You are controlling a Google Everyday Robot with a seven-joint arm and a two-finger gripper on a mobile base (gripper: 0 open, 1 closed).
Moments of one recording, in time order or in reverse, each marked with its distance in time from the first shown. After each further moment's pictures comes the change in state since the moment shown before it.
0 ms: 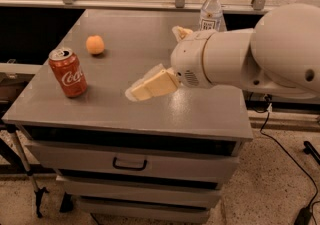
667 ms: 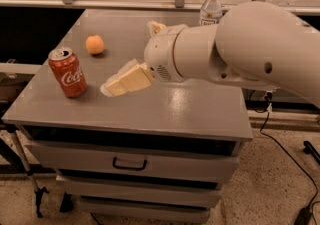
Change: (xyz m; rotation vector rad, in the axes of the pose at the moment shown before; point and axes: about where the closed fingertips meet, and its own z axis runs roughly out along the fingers) arm -0.032 0.016 0.037 -0.040 -0.061 -0.030
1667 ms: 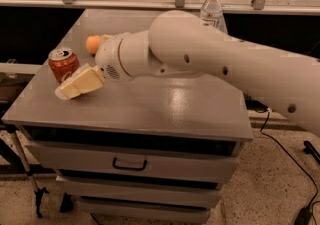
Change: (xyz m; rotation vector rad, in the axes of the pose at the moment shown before) arm -0.021 0.043 0.110 -0.192 -0.049 0.079
